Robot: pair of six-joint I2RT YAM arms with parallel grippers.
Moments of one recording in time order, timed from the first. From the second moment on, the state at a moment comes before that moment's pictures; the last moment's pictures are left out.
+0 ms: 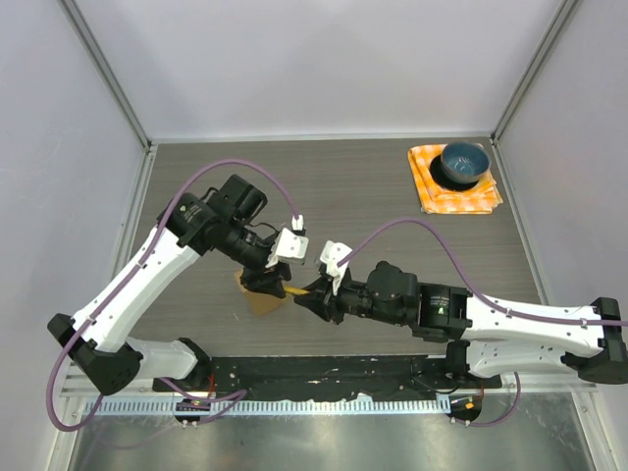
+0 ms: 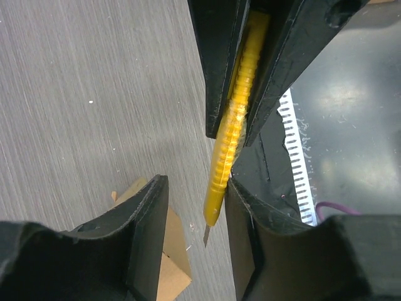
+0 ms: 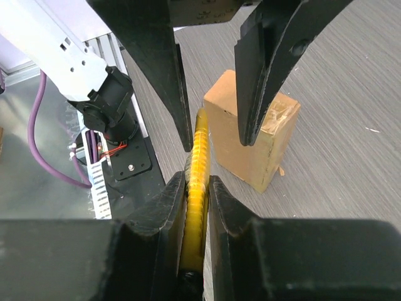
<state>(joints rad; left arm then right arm) -0.69 1.28 1.50 -1.36 0.79 0.89 1.35 1.01 0.88 -0.07 0.13 0.14</state>
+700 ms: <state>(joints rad) -0.70 1.27 1.47 -1.36 0.78 0.87 1.32 1.01 0.92 -0.13 0.18 0.09</state>
